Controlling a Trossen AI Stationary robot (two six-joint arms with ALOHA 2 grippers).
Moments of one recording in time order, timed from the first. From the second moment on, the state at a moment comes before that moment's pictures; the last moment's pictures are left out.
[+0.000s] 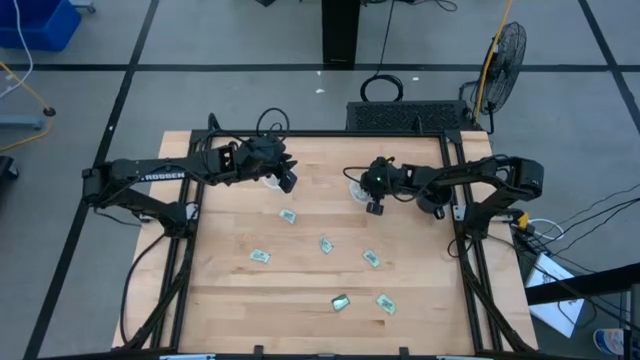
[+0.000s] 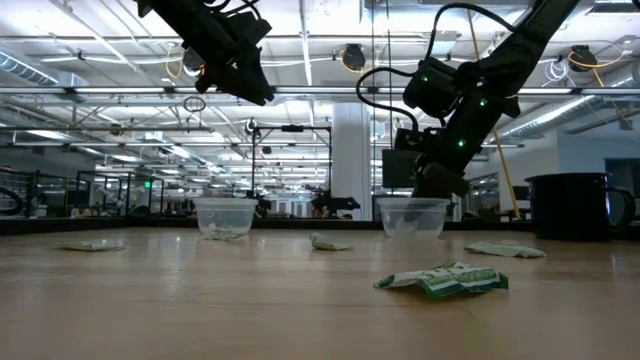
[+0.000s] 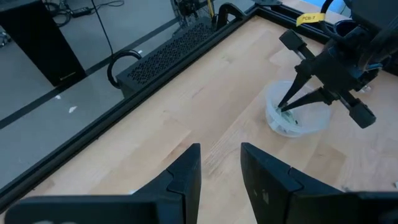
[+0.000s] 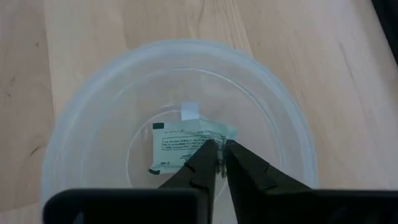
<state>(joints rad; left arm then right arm) 0.25 1.29 1.01 -0.34 -0.29 -0.30 -0.35 1.55 0.67 -0.04 0.13 -0.23</state>
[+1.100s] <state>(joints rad) 0.23 1.29 1.01 -0.53 -0.17 -0.29 -0.27 1.22 0.67 -0.03 0.13 -0.17</state>
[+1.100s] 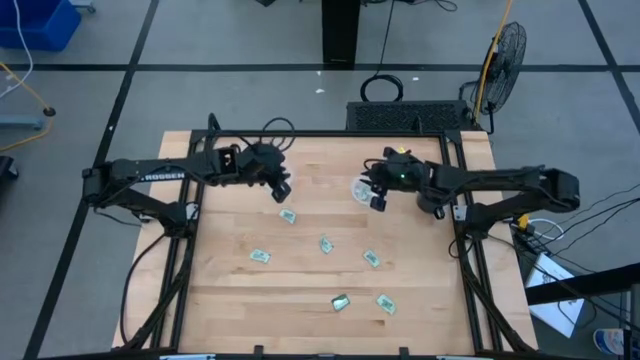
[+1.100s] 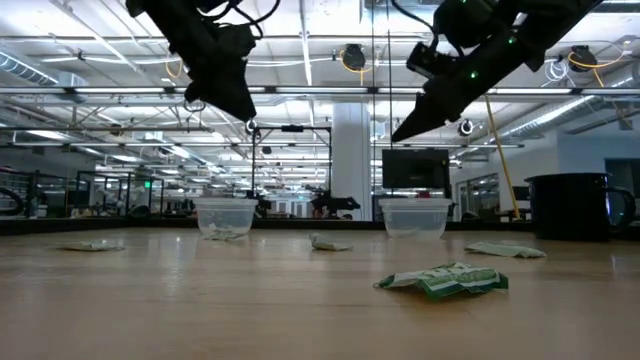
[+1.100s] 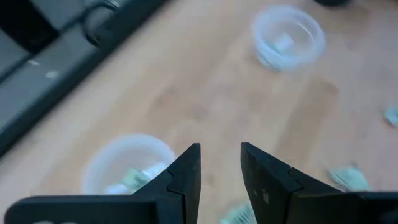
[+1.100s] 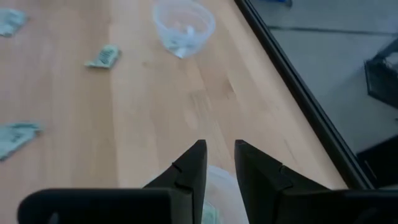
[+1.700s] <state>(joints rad) -0.08 1.37 1.01 -0.55 -0.19 -0.42 -0.21 1.20 0.67 -0.03 0.13 -0.17</state>
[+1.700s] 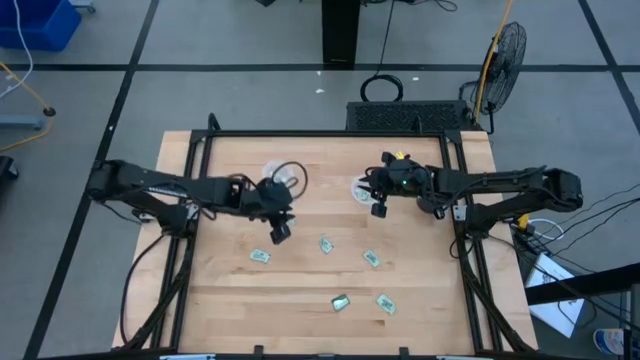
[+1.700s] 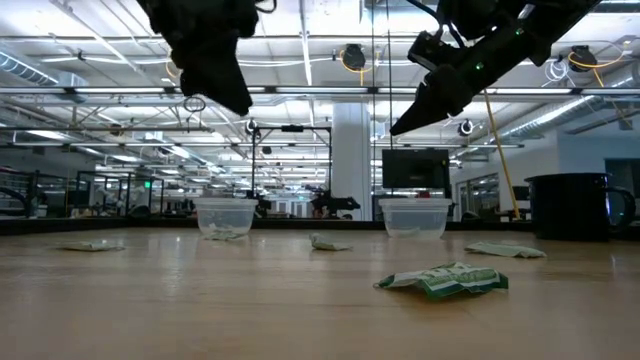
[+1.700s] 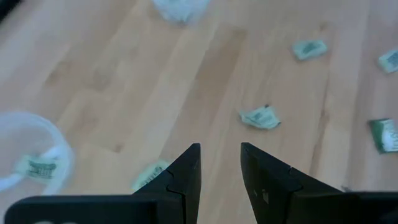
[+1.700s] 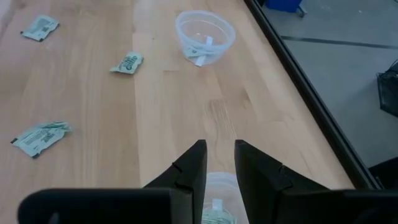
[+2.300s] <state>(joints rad) -0.11 1.72 1.01 -0.55 -0.40 -0.71 -0.21 1.20 0.67 -0.03 0.13 -0.14</state>
